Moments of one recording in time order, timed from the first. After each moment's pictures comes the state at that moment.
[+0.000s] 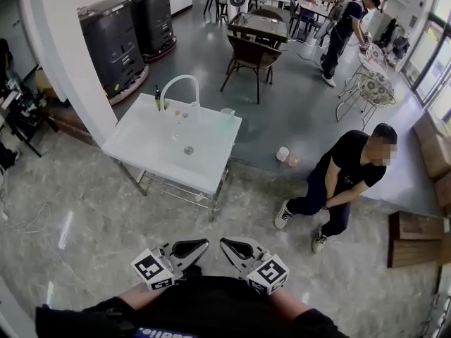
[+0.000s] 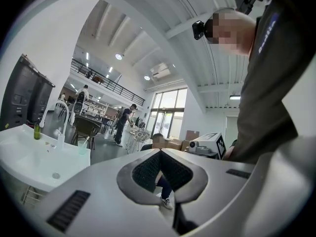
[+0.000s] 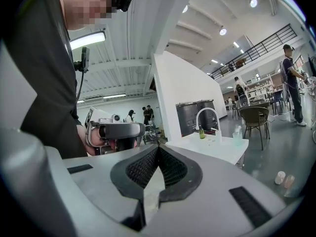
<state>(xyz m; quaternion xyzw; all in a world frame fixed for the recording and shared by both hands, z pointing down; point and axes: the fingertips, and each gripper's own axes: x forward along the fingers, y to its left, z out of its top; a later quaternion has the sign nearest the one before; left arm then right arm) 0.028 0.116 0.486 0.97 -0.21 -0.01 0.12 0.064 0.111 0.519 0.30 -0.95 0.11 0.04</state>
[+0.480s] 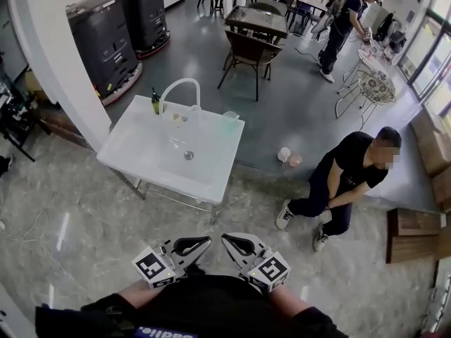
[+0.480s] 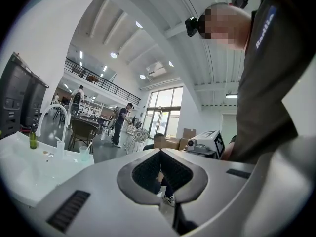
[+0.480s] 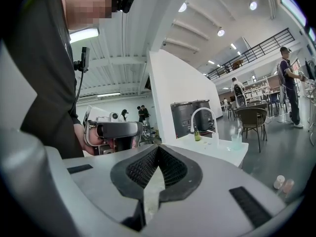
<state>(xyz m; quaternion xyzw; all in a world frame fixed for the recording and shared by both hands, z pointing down) -0.001 0.040 0.491 0.98 -0.18 0.00 0.10 0.034 0.032 0.526 0.32 -0.94 0.11 0.05</state>
